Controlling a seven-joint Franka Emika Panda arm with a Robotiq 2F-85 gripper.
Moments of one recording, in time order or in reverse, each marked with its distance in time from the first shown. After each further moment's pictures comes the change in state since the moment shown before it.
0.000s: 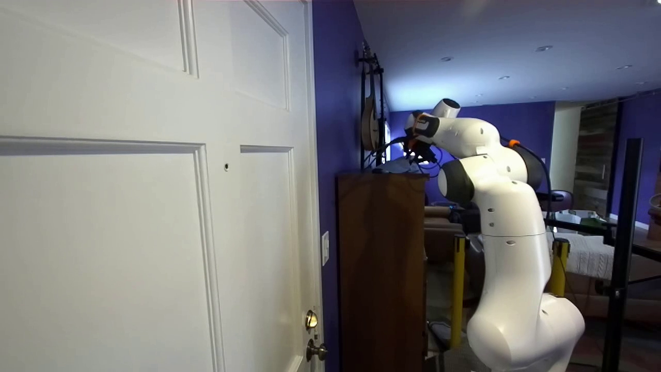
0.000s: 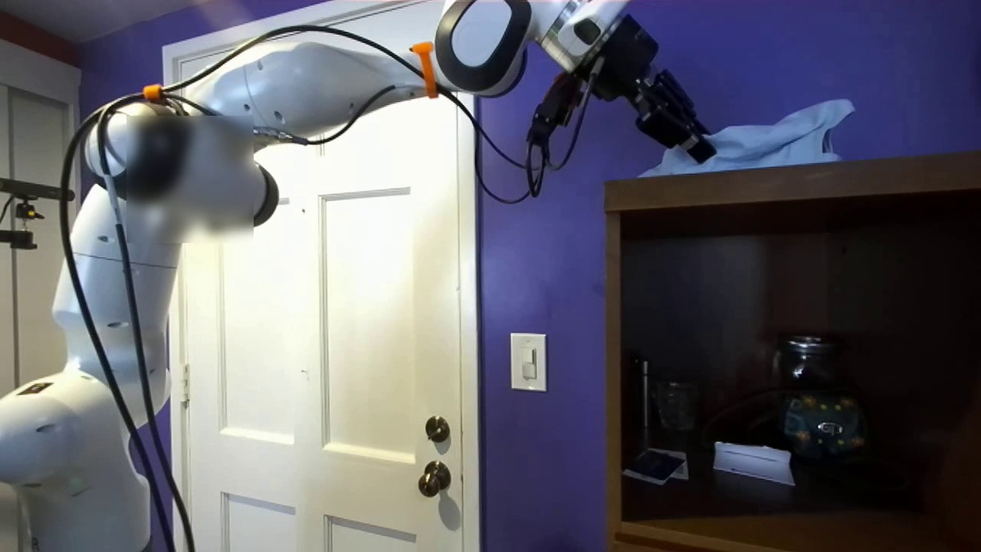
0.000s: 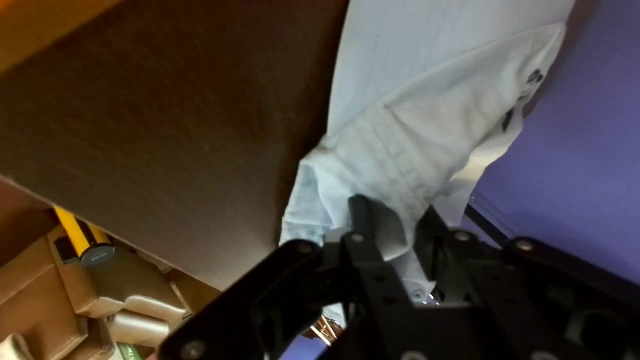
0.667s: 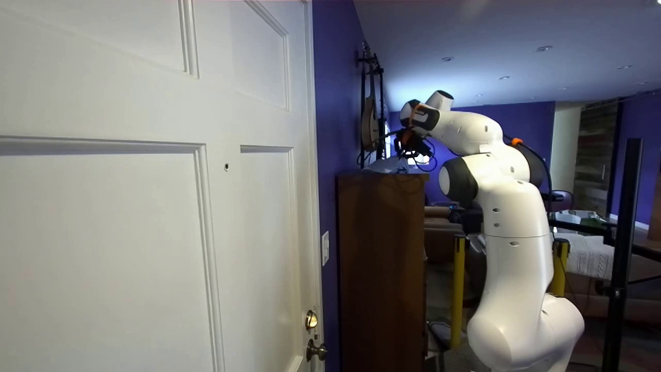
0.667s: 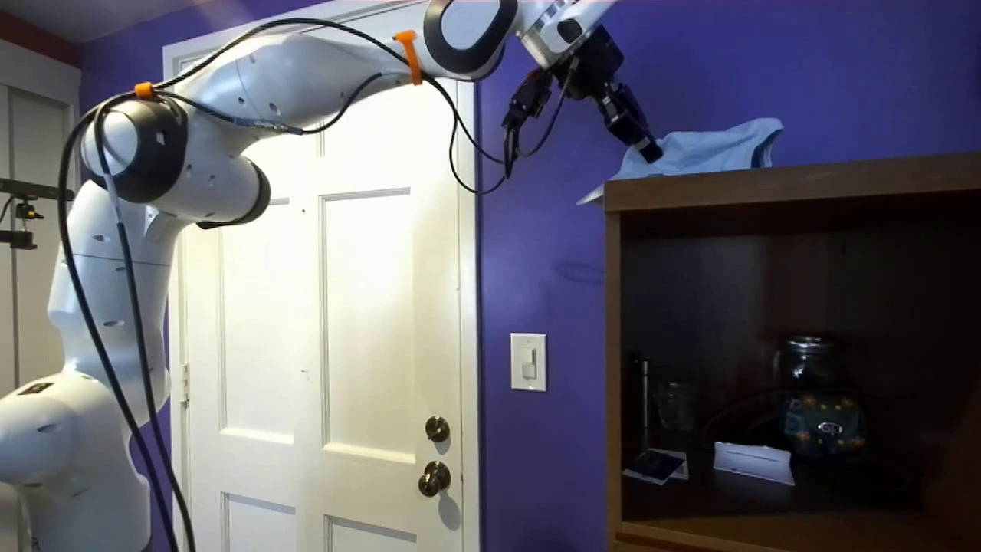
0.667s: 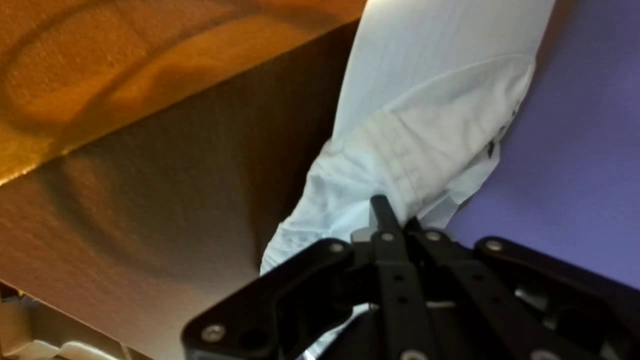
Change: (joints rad) arm 0.008 -0.039 0.061 0.050 0.000 -0.180 -0.075
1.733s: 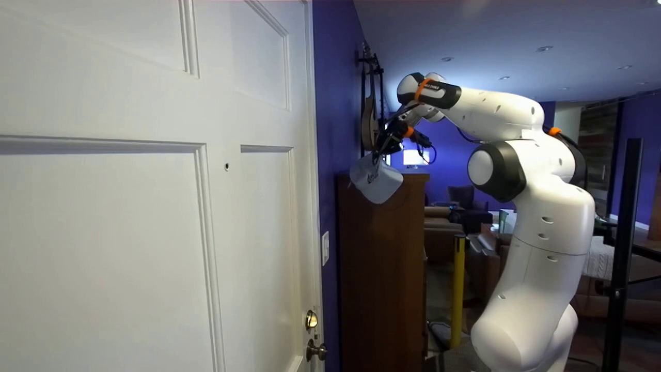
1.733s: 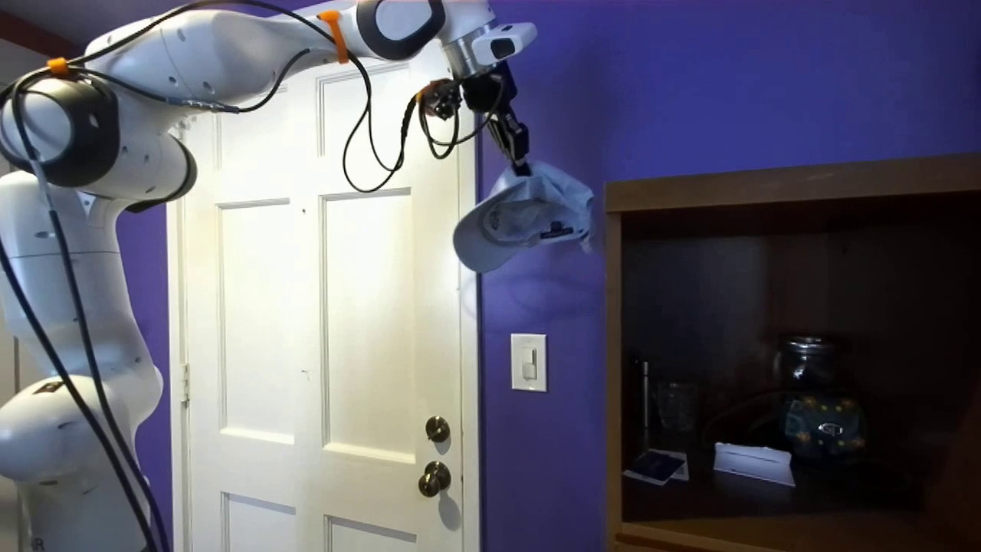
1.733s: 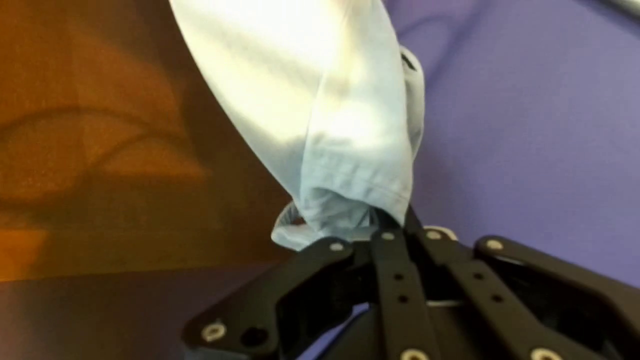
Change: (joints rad) arm 0.120 -0.303 0.128 -0.219 -0.023 -0.284 -0.471
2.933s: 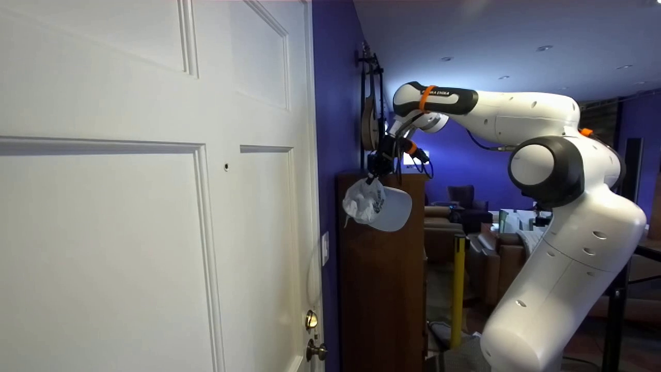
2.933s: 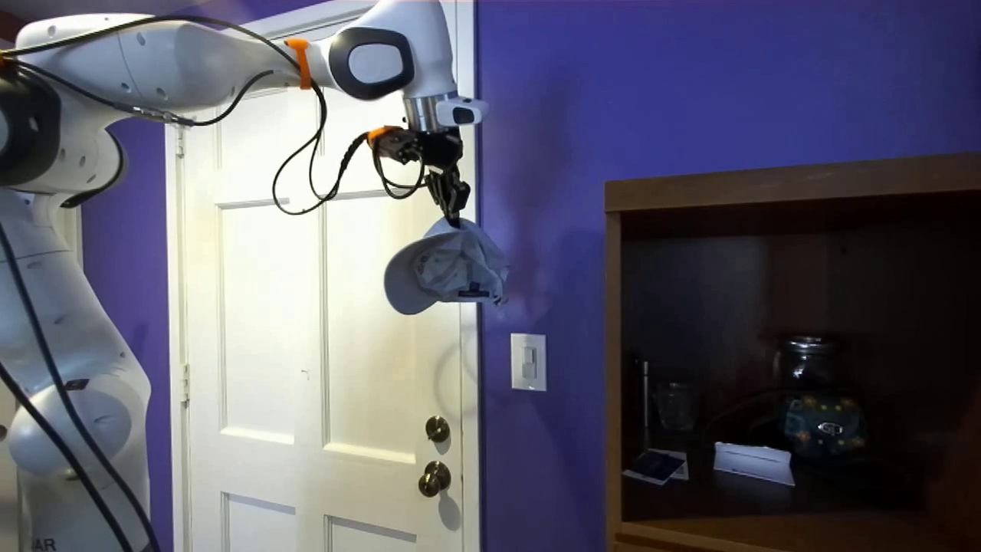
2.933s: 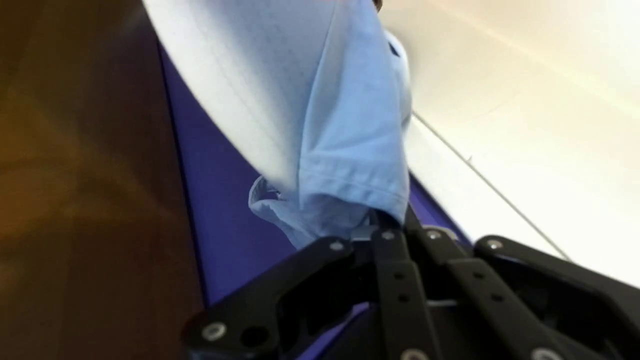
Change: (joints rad) arm 0.215 -0.215 -0.020 -0.308 -0.120 -0.108 -0.125
